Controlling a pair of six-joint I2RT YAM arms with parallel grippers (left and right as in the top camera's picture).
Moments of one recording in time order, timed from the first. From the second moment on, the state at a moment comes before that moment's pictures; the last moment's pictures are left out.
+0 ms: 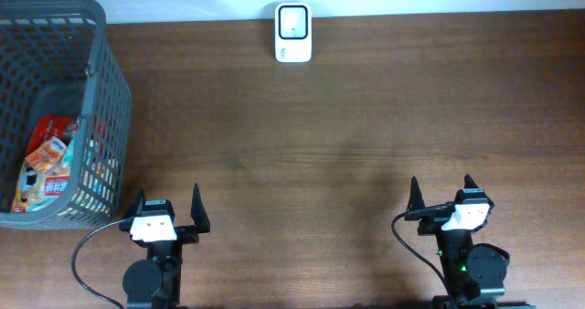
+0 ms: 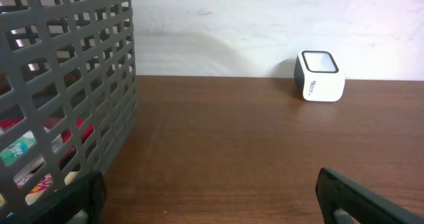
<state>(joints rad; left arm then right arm) -0.03 0.02 0.01 -0.08 -0.08 -0.02 -0.01 0.01 0.01 -0.08 -0.01 0.00</state>
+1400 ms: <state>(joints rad) -0.02 1.00 1.42 -0.82 0.09 0.13 -0.01 0.01 0.01 -0.08 0.00 0.00</state>
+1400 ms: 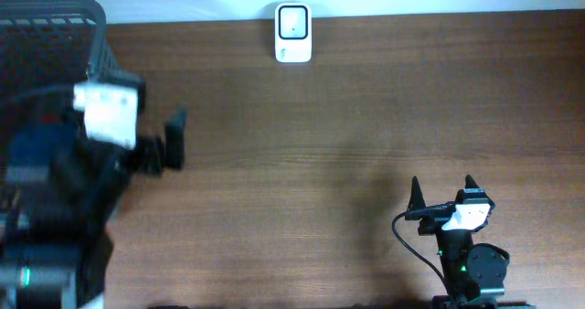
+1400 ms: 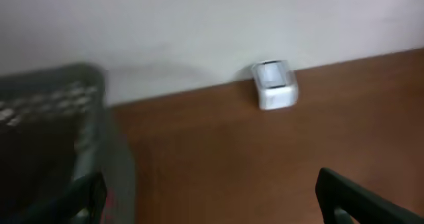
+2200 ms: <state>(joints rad) 0.60 1.99 1.89 -1.23 -0.04 0.11 -0.01 0.01 0.01 -0.08 0.00 0.00</state>
